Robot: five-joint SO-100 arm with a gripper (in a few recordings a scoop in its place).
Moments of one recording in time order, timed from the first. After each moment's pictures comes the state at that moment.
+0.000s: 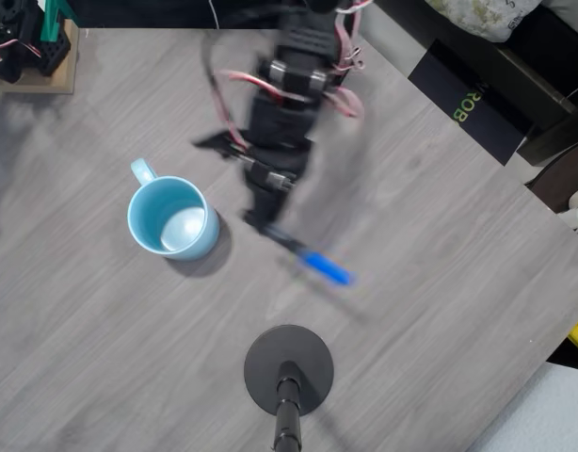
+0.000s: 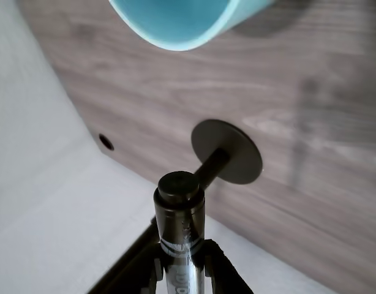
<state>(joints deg) 19.3 101.7 72.2 70.9 27.8</state>
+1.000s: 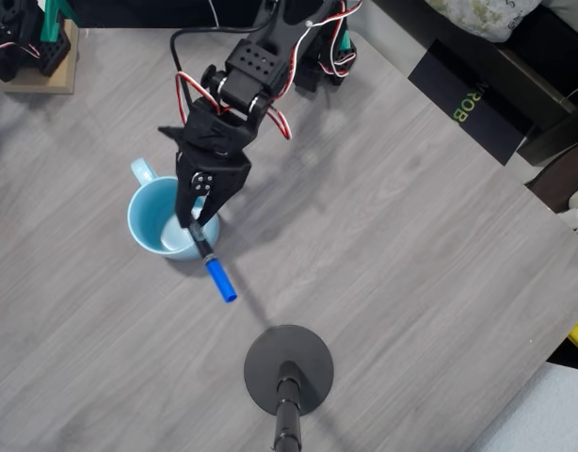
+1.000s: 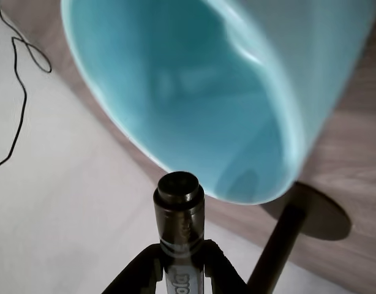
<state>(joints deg) 31.4 103.3 97.8 41.0 36.9</state>
